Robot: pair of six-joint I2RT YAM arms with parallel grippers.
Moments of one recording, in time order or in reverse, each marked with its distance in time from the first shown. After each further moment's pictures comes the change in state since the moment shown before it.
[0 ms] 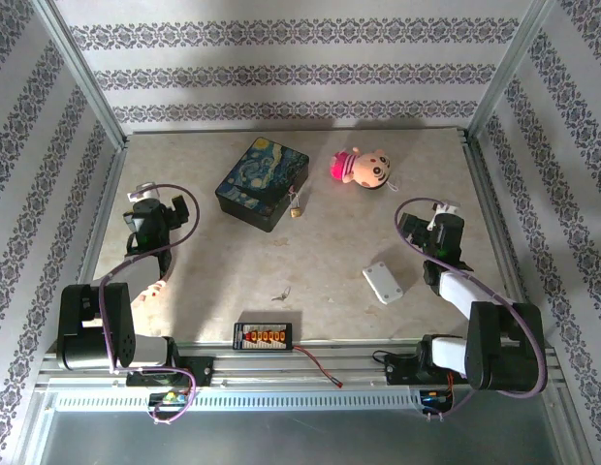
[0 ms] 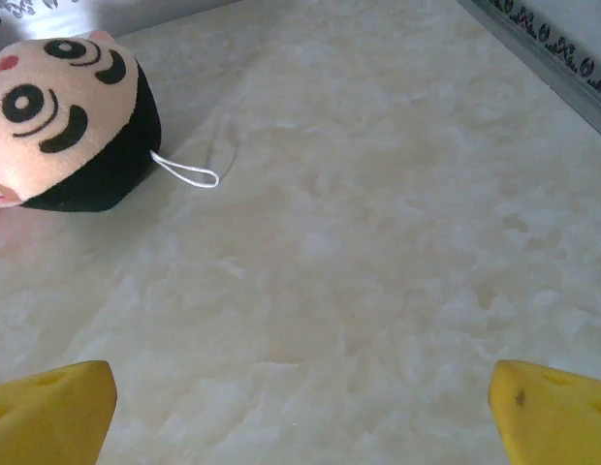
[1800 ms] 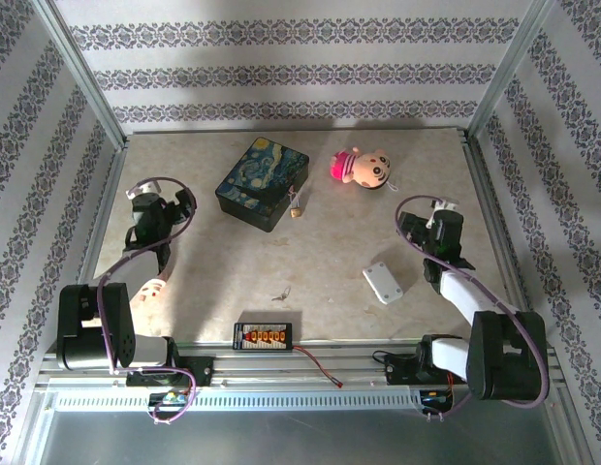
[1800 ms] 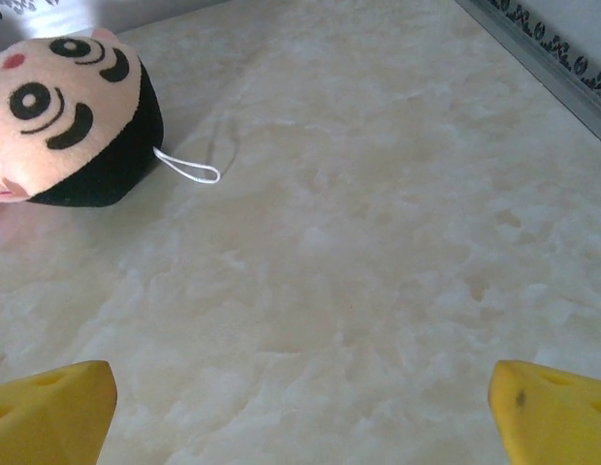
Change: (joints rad) left arm -0.001 0.001 0.066 -0.090 0.198 -0.244; right arm 0.042 -0.047 0.062 -0.137 0.012 -0.003
